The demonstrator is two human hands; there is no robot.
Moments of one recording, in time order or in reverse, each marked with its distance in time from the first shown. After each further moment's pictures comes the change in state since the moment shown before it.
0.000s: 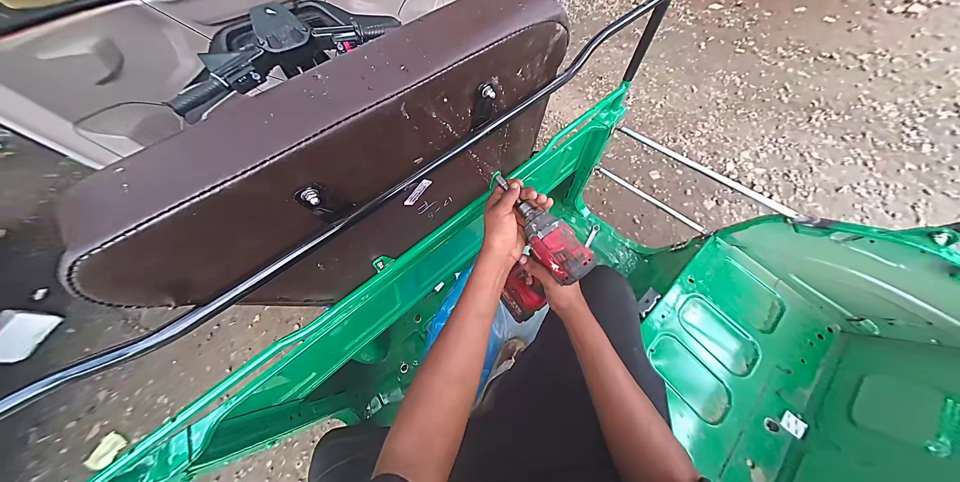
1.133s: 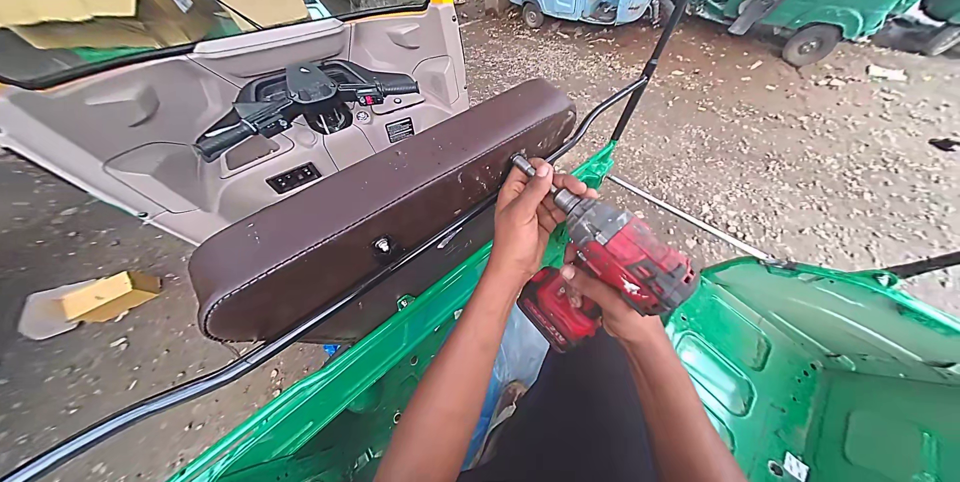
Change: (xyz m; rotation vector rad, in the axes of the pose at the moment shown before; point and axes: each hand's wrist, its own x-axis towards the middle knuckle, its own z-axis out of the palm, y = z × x) left_hand -0.028 0.108 0.087 -0.004 -0.476 0.249; right_hand 0.019 -0.175 0.040 -0.117 -0.221 -0.213
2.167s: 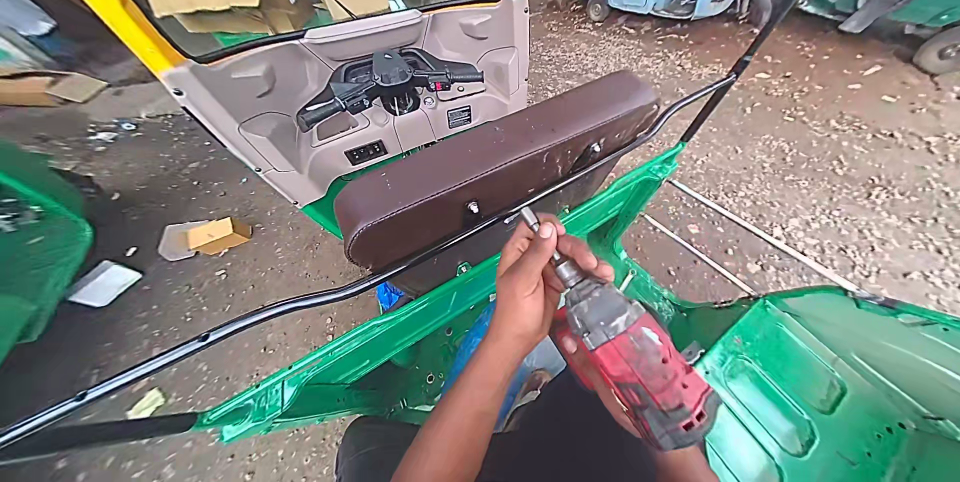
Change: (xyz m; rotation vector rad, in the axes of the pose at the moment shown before) left_hand -0.112 0.062 -0.004 -0.090 0.093 0.043; right_hand -0.095 -0.004 0.071 -0.368 0.083 -0.057
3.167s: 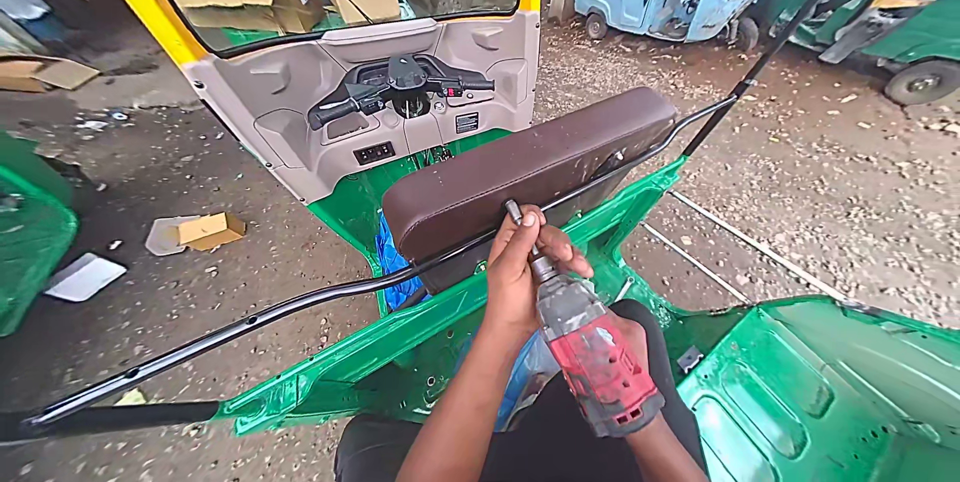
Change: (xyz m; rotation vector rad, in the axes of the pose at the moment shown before) left_hand -0.010 0.039 -0.013 -0.113 0.015 0.067; right_hand 0.021 -0.054 0.052 -0.313 -0.003 -0.158
